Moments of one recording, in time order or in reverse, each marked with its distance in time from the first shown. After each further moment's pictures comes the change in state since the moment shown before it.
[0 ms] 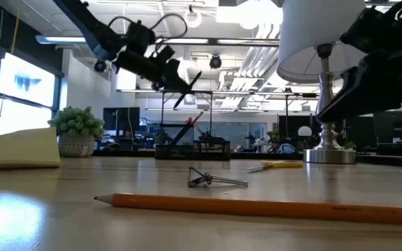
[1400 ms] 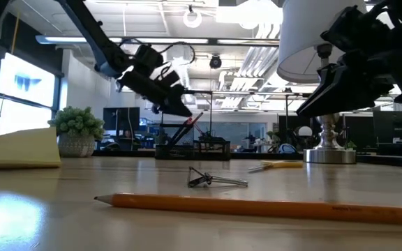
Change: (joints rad) left arm -0.006 0.153 -0.001 -0.003 -0.048 -0.039; right arm -0.134 0.000 -0.012 0.164 -0.150 -0.291
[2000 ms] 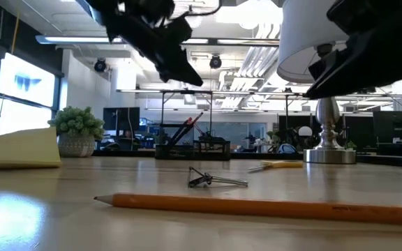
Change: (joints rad) left arm -0.456 -0.277 0.002 -0.421 -0.174 -0.032; right arm 0.007 0.001 0.000 0.163 -0.346 -0.005
